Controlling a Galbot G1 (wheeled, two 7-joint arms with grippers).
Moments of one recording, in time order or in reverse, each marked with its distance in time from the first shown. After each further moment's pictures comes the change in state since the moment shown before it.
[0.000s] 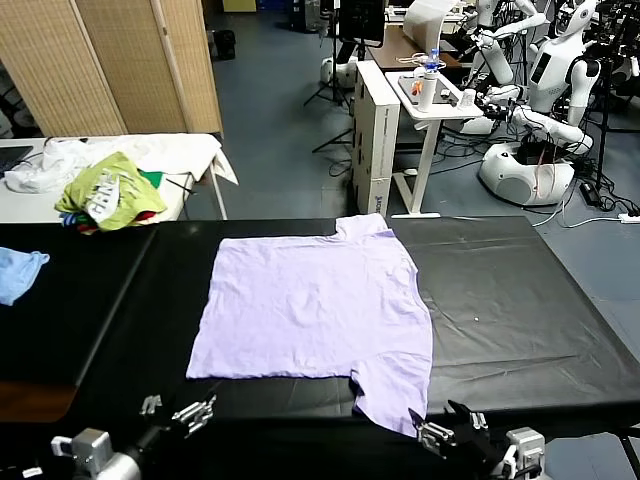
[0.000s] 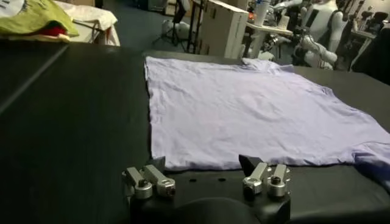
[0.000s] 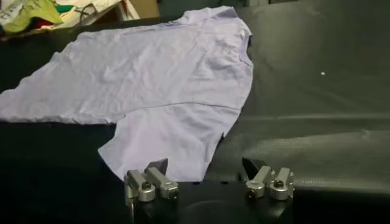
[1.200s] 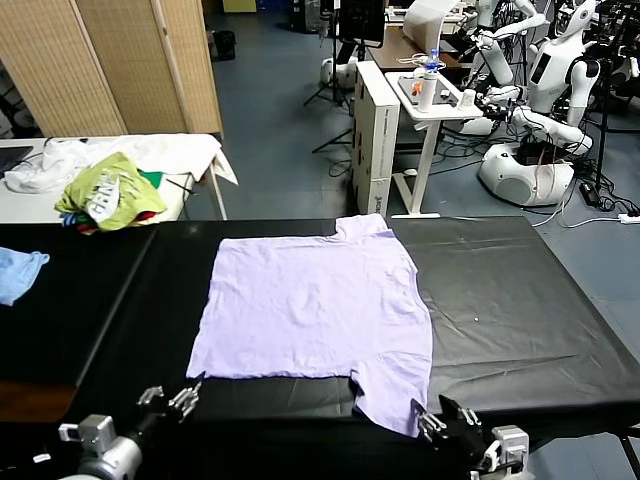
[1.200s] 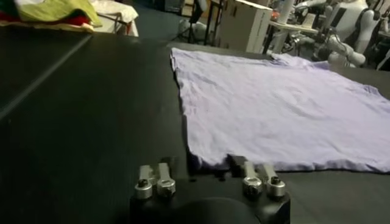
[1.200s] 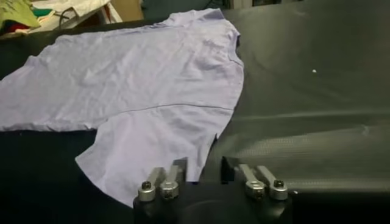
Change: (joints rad) left arm -0.082 -0.003 0.033 0.152 -0.001 -0.033 -0.002; right arm 0.034 0.026 -0.053 -0.048 -0.033 -0.004 0.008
